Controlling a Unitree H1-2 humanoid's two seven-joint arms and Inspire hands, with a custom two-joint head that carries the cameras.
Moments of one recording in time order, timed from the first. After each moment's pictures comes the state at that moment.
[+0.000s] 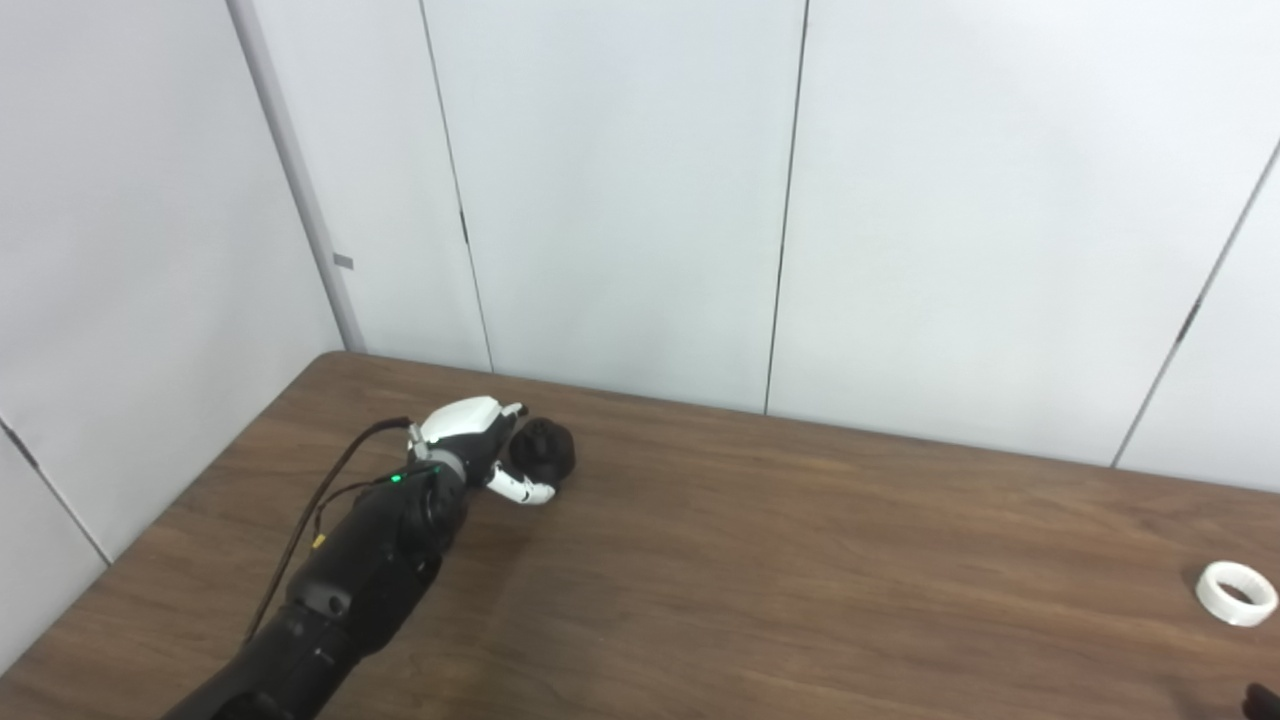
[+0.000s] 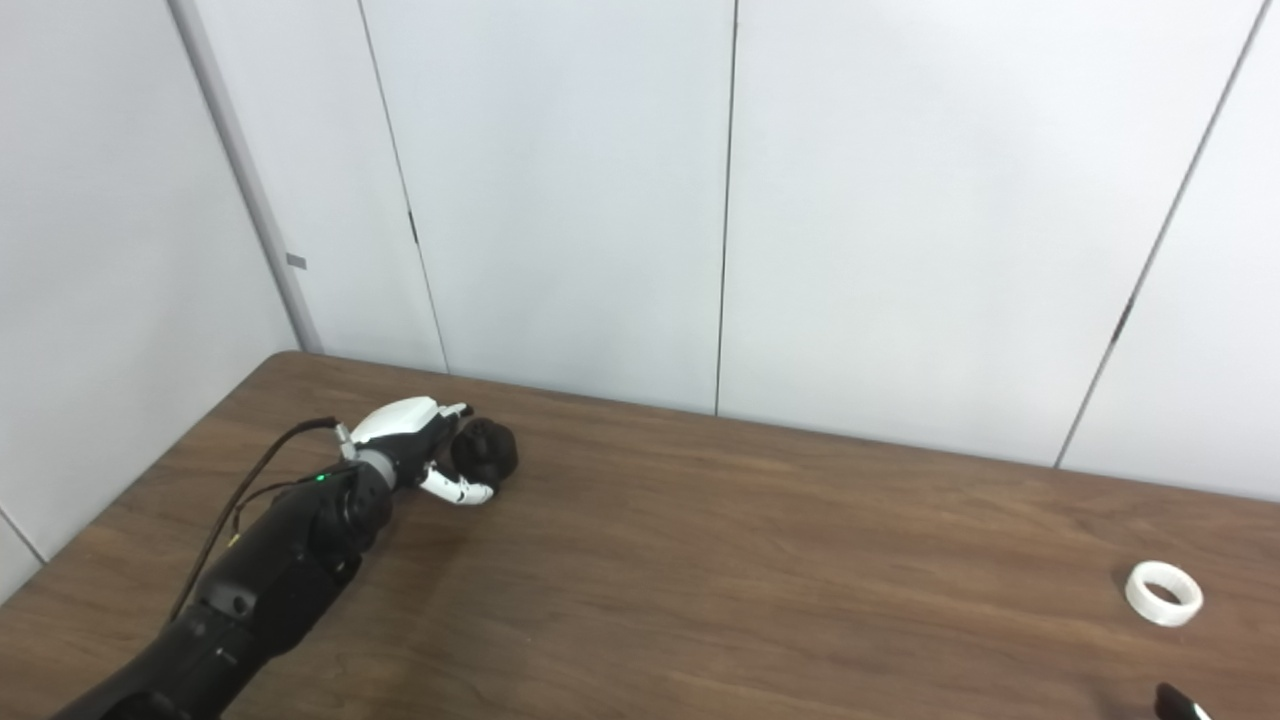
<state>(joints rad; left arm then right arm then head) -0.54 0.54 -0.26 0.36 0.68 0.45 -0.30 0.21 -0.47 -0.15 -0.27 0.16 0.11 0.31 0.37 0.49</state>
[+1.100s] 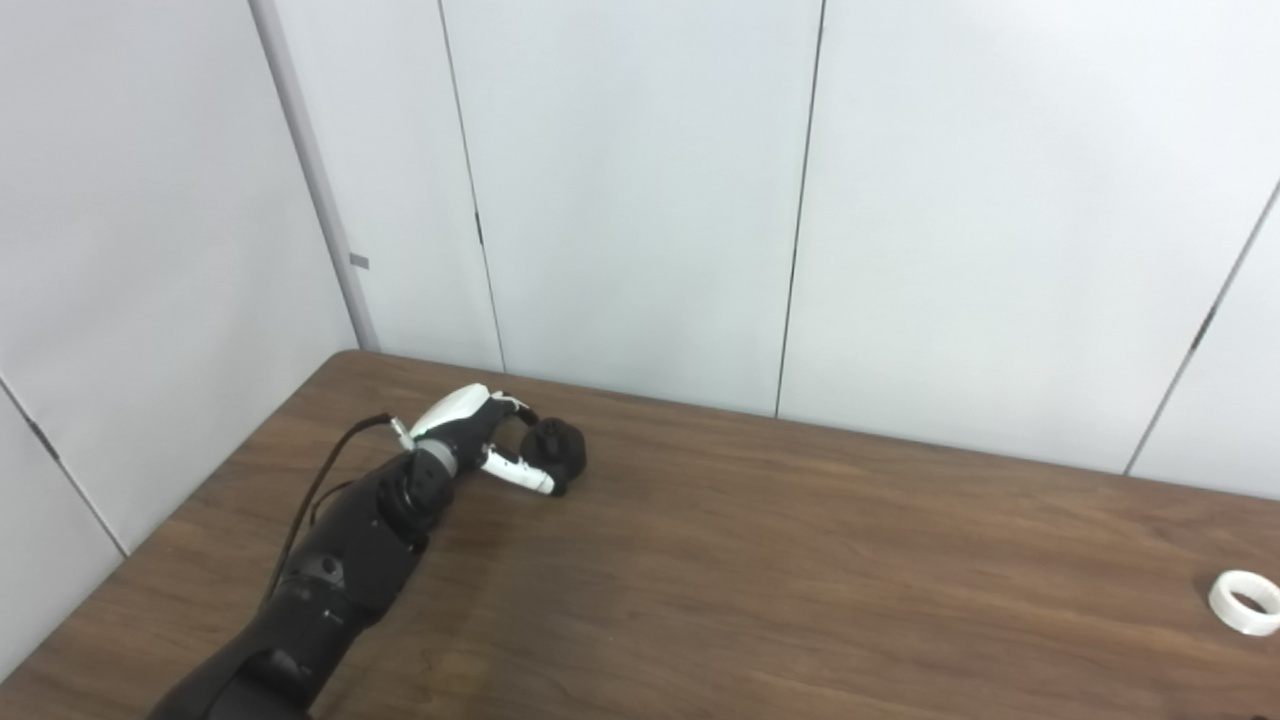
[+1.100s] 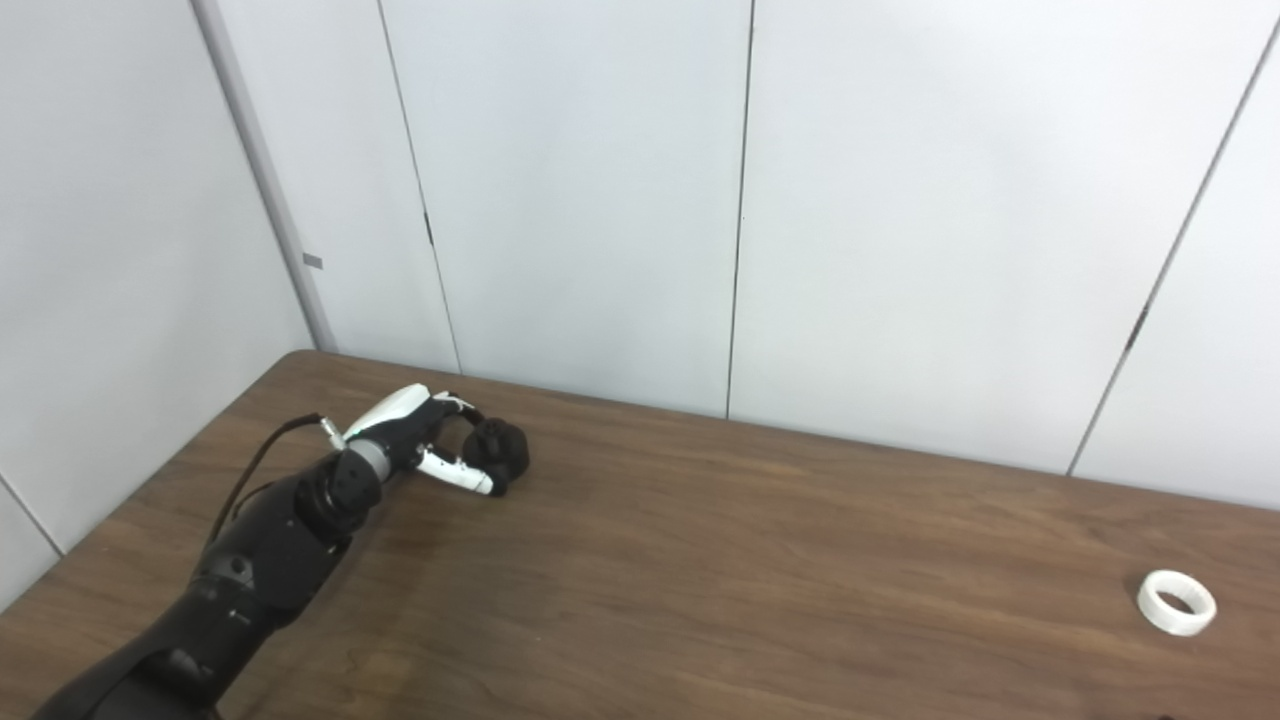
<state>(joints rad) -0.62 0.52 -0.21 0.63 0.47 0.23 -0.18 0.27 -0.47 -0.16 -0.35 0.16 0.15 0.31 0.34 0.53</state>
